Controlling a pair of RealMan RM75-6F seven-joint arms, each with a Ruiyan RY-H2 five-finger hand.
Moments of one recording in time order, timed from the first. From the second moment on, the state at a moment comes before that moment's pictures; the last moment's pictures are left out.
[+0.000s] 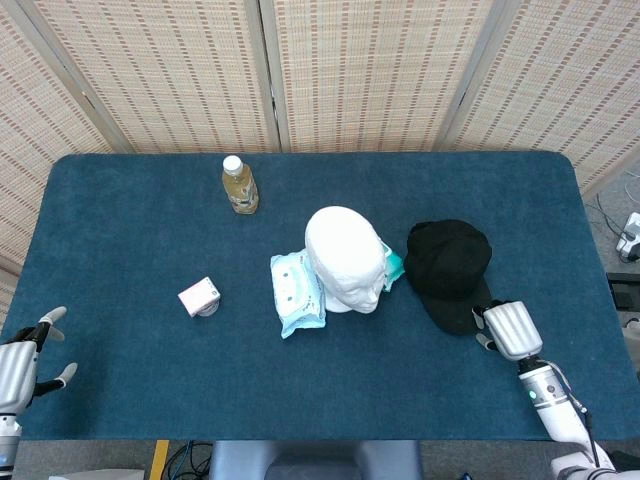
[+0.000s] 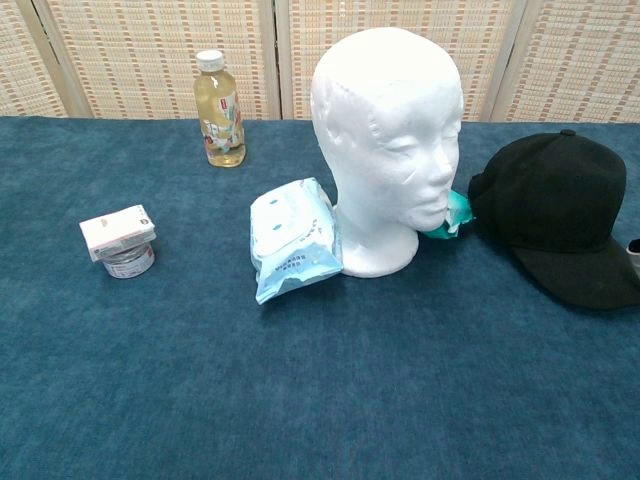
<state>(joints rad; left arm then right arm) -0.07 -1.12 -0.06 -1.69 1.38 1.46 0.13 0.30 -1.73 0.00 -0.59 -1.63 1.37 0.19</state>
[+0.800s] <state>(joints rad) -0.07 -1.11 -0.07 -1.69 1.38 1.46 0.12 0.36 -1.87 0.04 -0.34 -1.61 1.50 0.34</state>
